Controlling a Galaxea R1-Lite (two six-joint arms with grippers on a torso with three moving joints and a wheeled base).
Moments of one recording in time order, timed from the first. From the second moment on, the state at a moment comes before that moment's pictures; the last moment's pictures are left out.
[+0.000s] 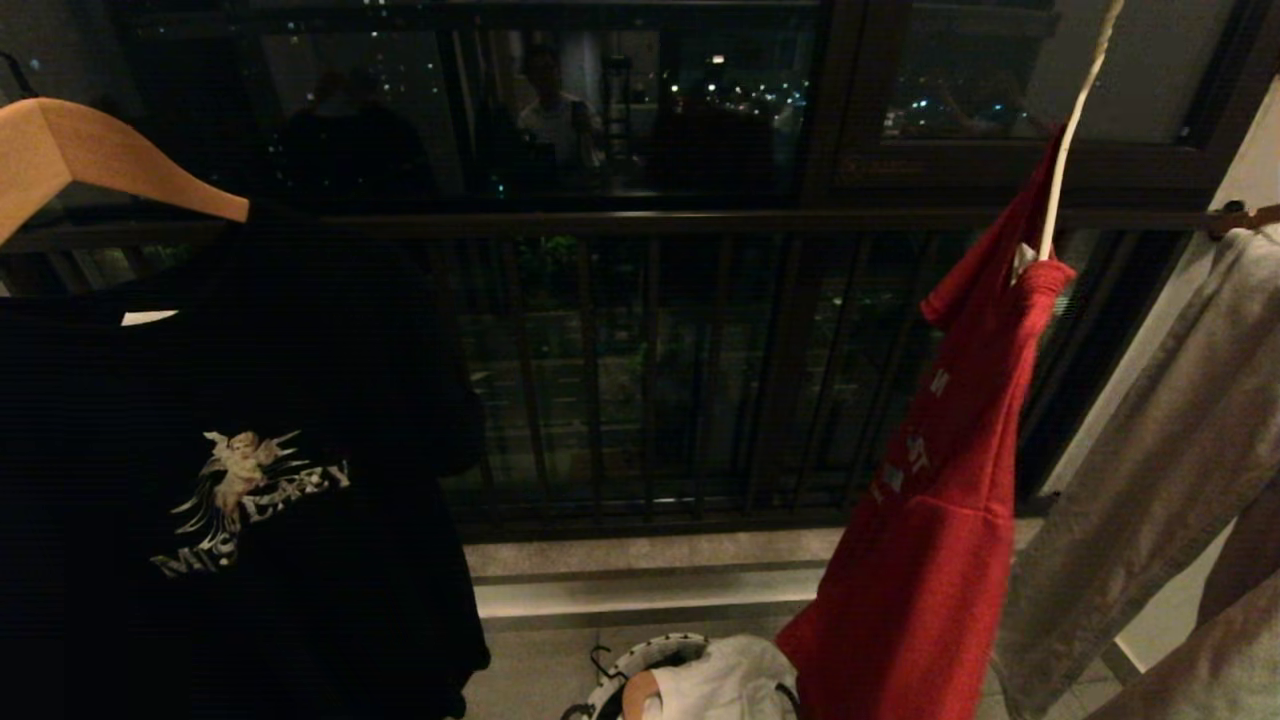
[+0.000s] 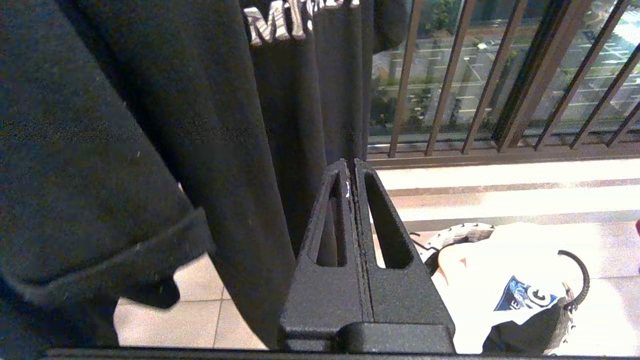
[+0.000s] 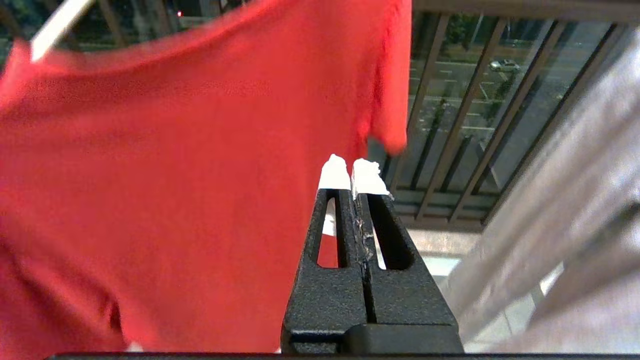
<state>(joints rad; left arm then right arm) -0.01 0.00 0.00 0.02 0.00 0.01 0.00 0.81 -0.91 0.12 0.08 -0.03</state>
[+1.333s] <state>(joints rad) -0.01 0.00 0.00 0.02 0.00 0.01 0.20 1.25 -1.54 0.46 0.15 0.08</state>
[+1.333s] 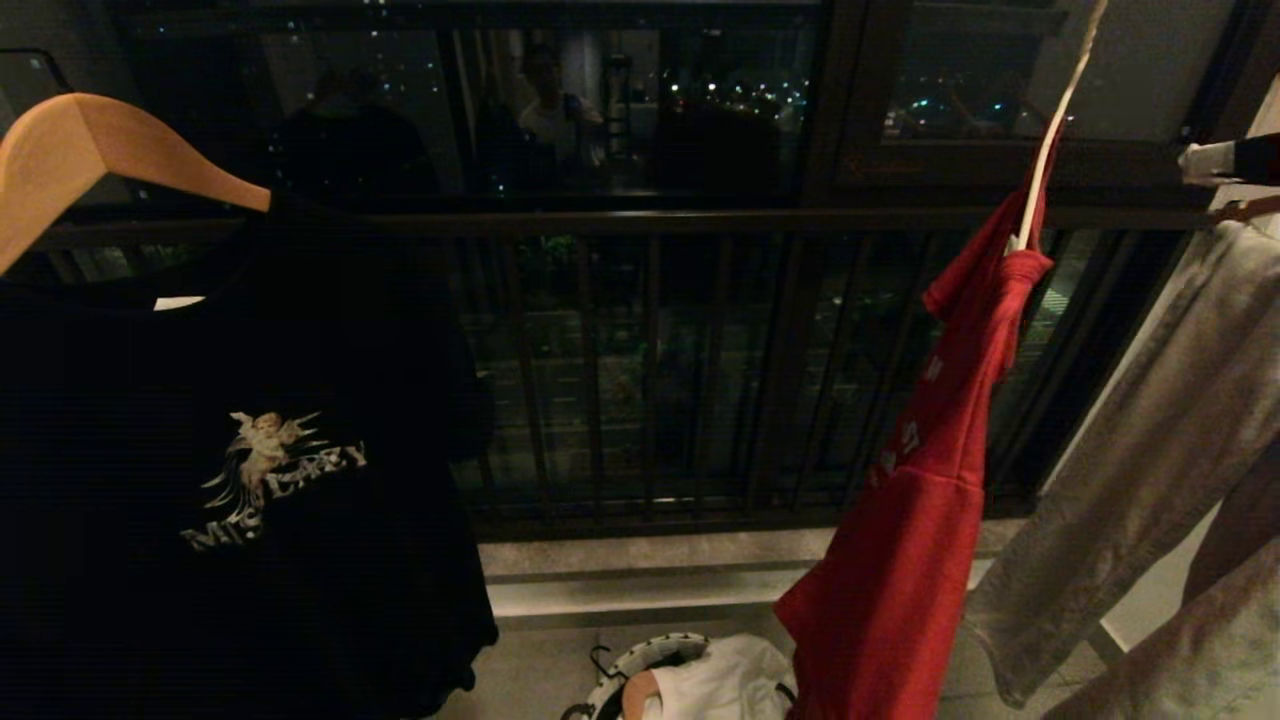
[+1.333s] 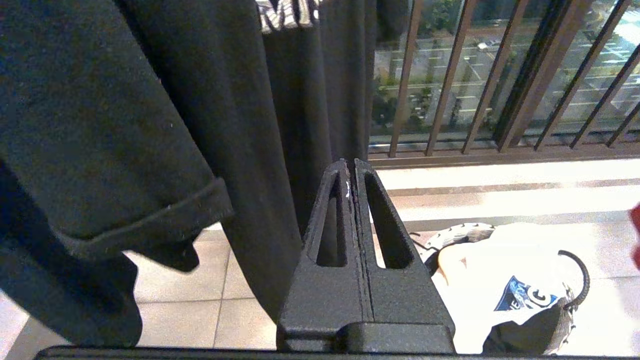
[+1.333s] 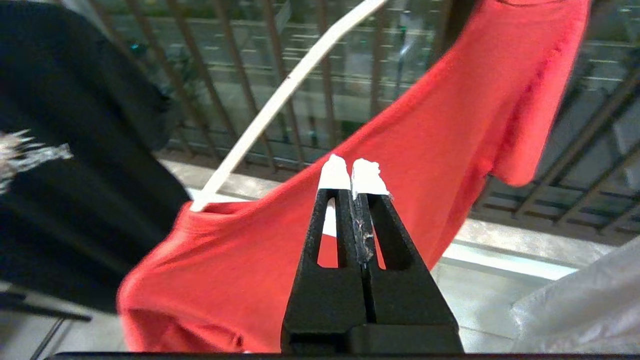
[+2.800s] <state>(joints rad) -0.01 0.00 0.00 0.02 0.00 0.01 0.43 1.51 -1.81 0.44 -0.34 0.01</state>
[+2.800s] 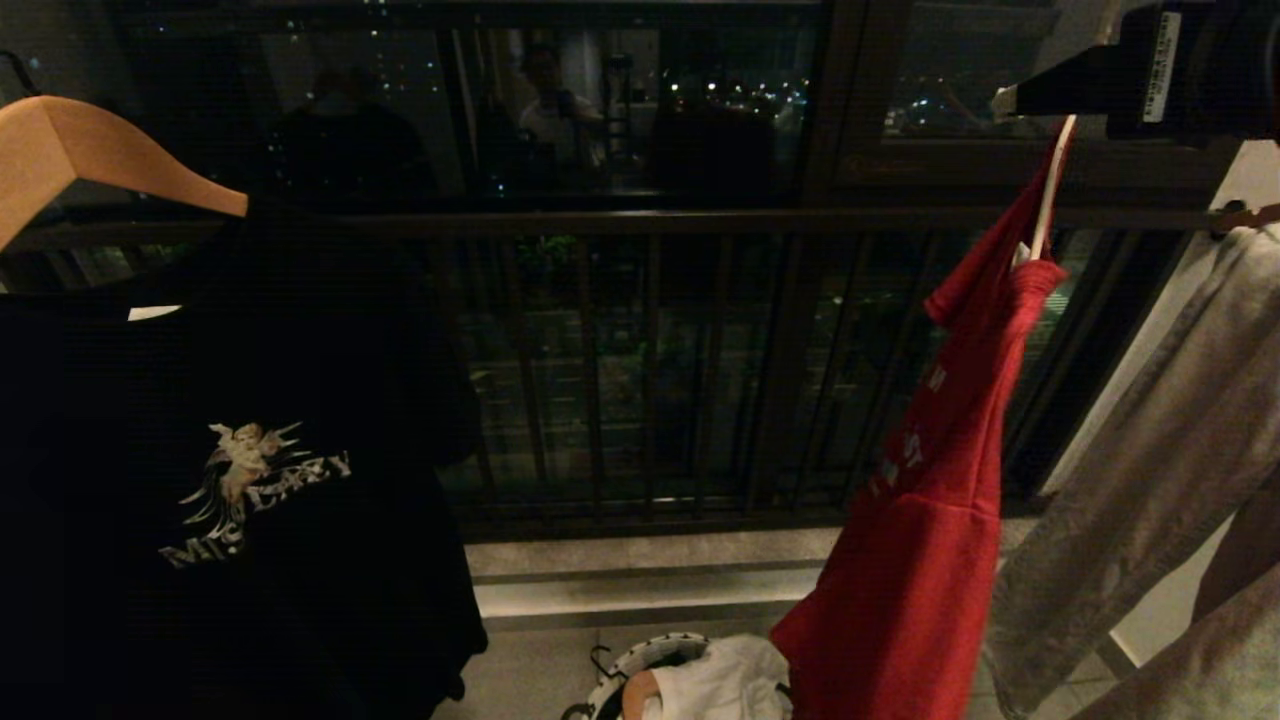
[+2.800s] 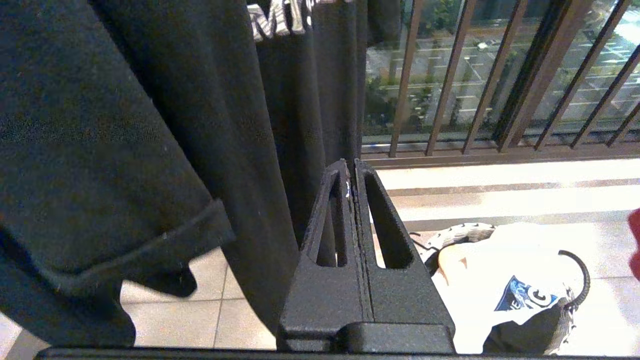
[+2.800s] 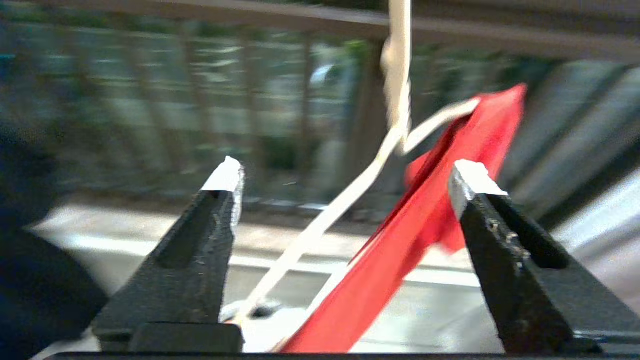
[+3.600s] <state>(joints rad) -0.01 0.00 0.00 0.02 0.00 0.01 0.43 1.52 -1.73 0.40 -0.50 -0.07</state>
